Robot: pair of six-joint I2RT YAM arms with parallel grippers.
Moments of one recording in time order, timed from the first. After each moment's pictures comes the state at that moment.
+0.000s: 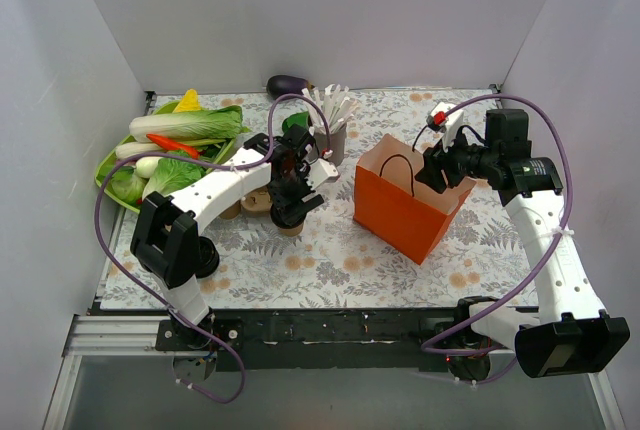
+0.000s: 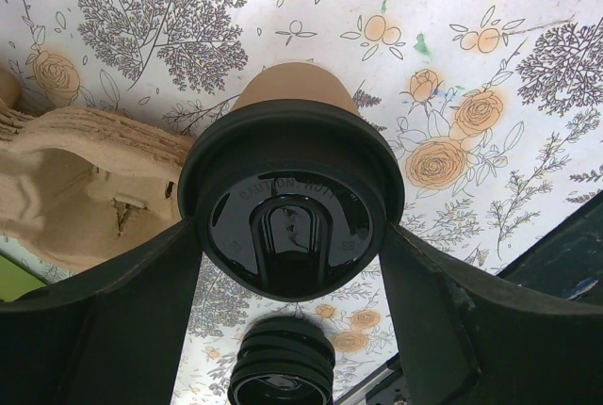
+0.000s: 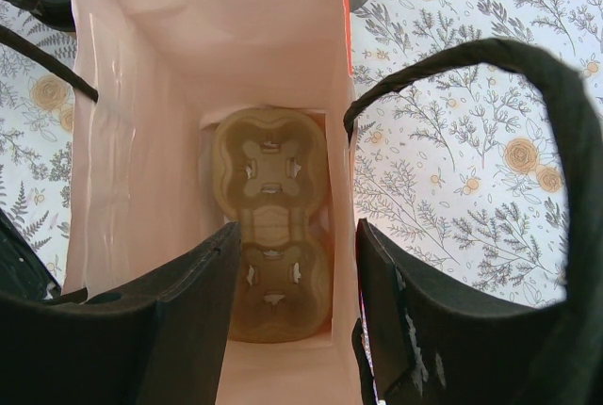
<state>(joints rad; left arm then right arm) -0.65 1.72 1.45 -1.03 0.09 0.45 0.12 1.12 1.24 -0.83 -0.63 -0.50</state>
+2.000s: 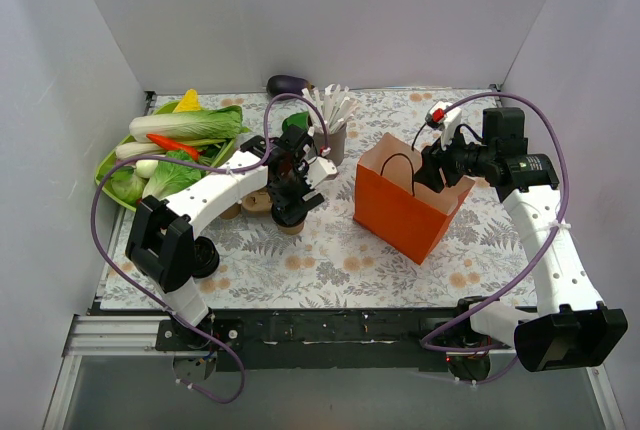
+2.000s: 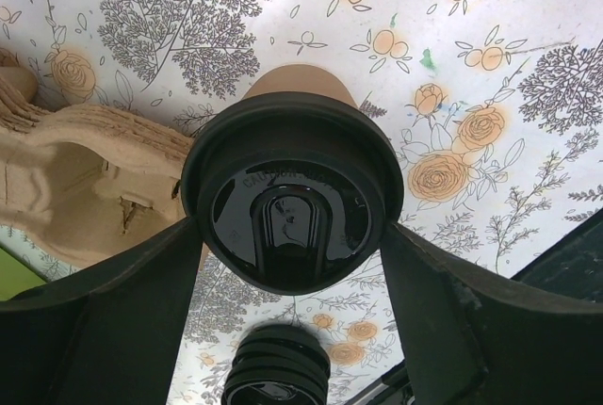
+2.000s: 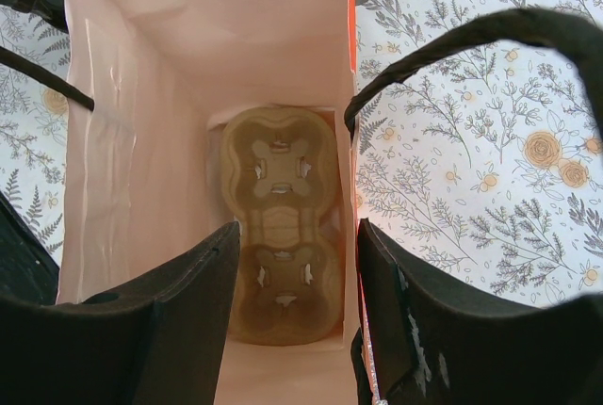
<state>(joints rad) -0.65 1.69 1.42 -0.98 0.07 0.42 0.12 1.15 1.24 -0.82 -0.64 -0.47</state>
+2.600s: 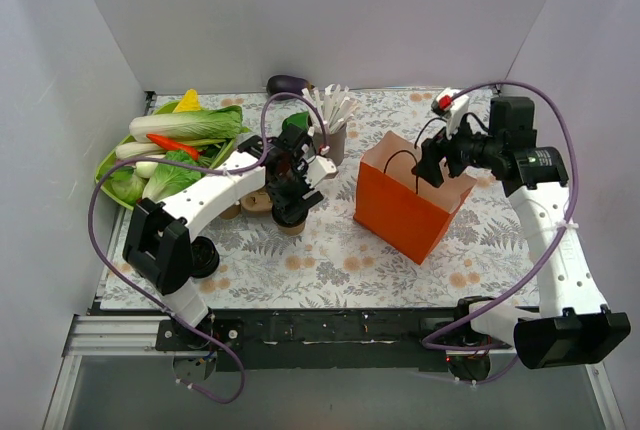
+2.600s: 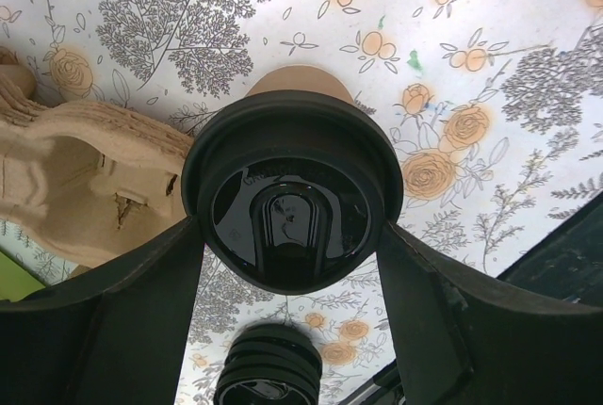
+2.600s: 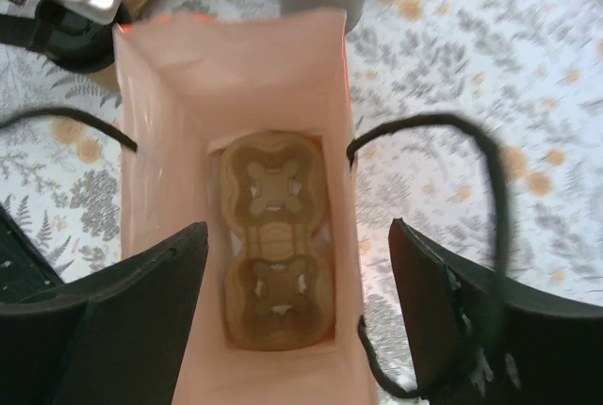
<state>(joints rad) -0.65 1.68 1.41 -0.98 0.09 0.41 0.12 1.16 1.31 -0.85 -0.63 -0.43</state>
